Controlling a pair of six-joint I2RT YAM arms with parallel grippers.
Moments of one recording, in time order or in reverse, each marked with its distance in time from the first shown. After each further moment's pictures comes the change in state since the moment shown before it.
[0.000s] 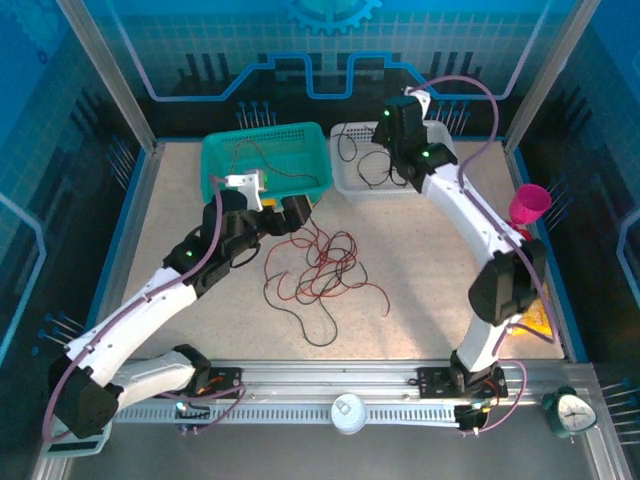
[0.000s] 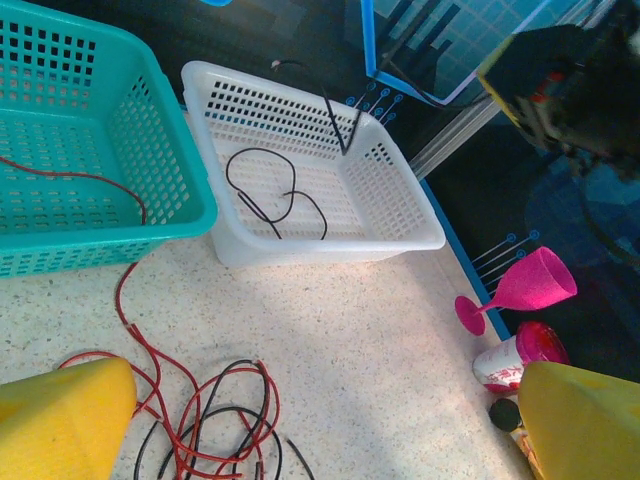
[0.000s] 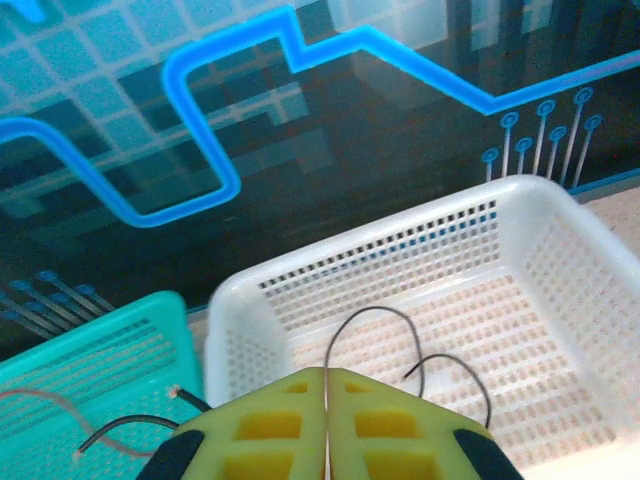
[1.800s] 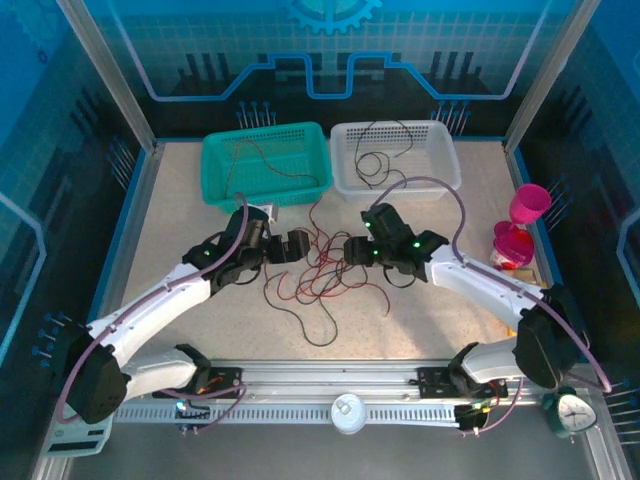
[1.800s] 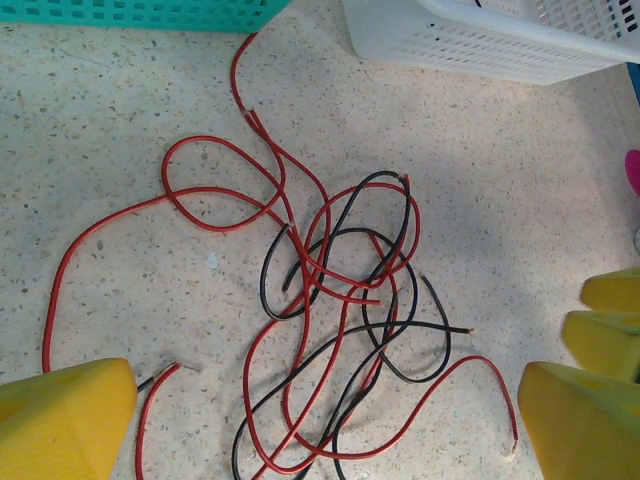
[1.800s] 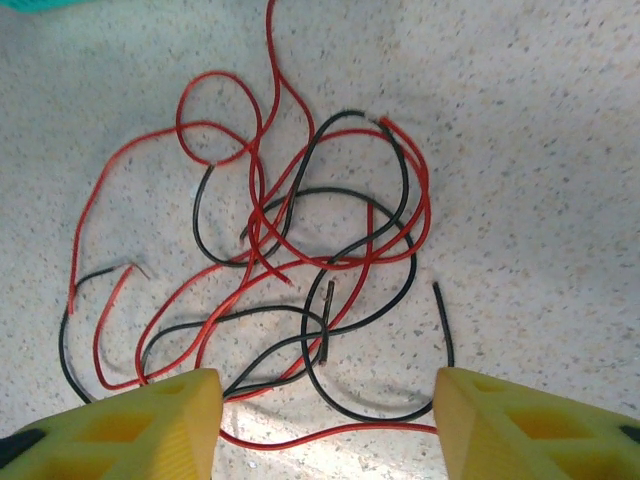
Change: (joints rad) left arm 0.001 0.092 -0.100 -0.227 0.027 -0.001; right arm 0.285 -0.426 -0.835 -0.036 -0.435 0.067
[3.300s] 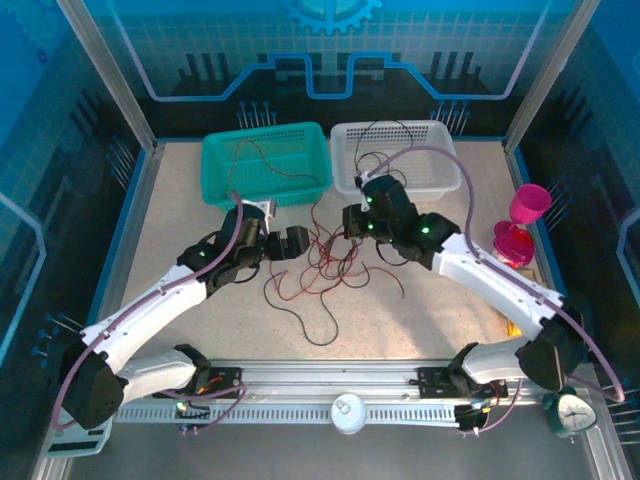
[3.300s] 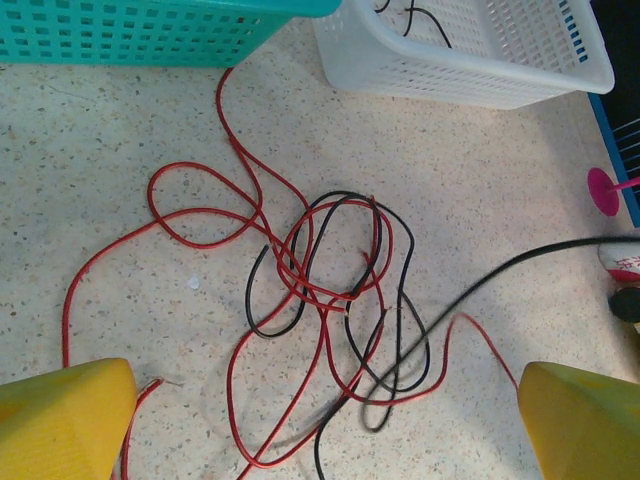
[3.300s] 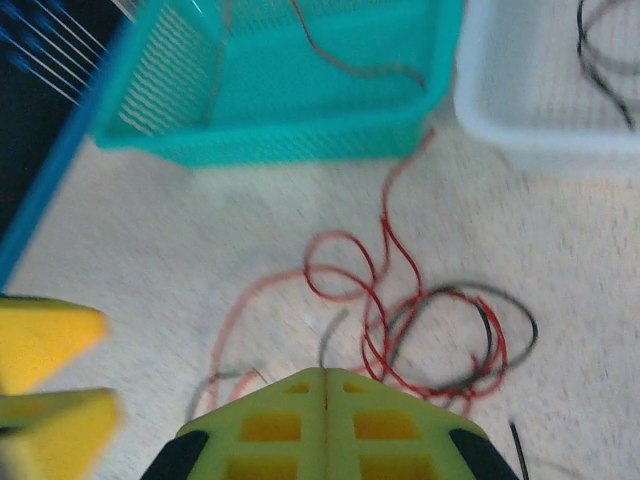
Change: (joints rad) left arm 0.000 -0.032 0.018 0.010 0.010 0.000; right arm 0.026 -0.047 0.262 -0.011 0.048 -0.056
